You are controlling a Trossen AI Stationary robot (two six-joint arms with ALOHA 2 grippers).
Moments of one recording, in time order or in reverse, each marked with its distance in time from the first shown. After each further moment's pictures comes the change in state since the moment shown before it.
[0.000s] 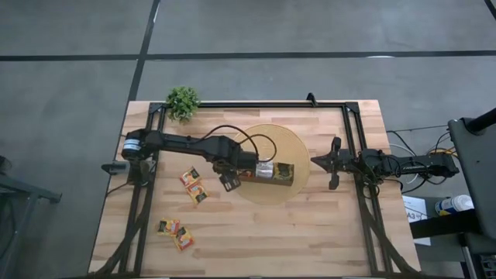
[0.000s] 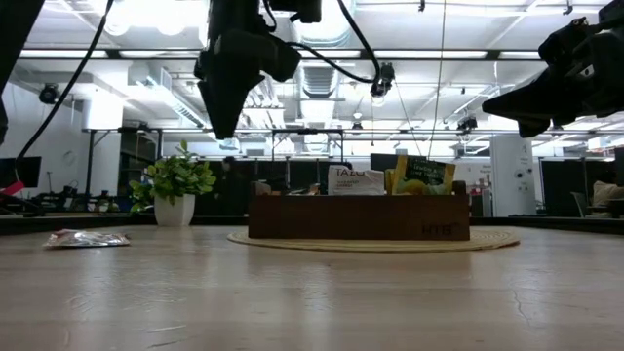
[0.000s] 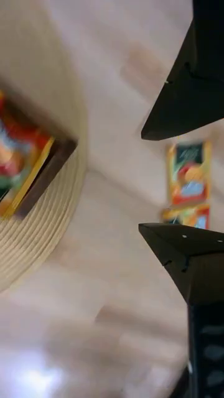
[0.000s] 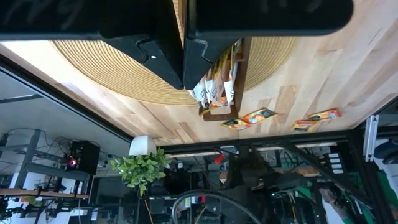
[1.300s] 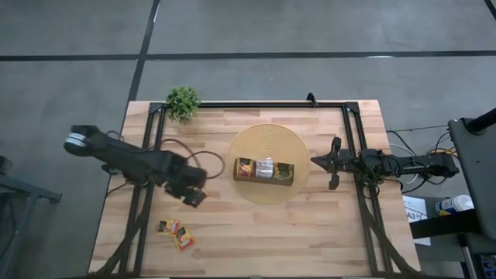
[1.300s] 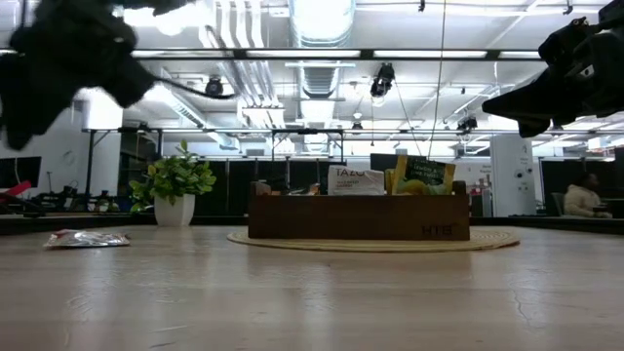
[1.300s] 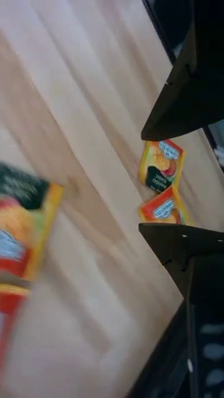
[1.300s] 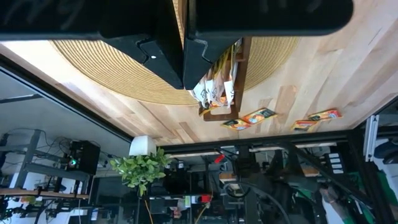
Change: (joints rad) left arm -0.177 -0.585 -0.764 0.348 0.459 -0.698; right arm 0.000 0.000 0.000 0.000 0.000 0.000
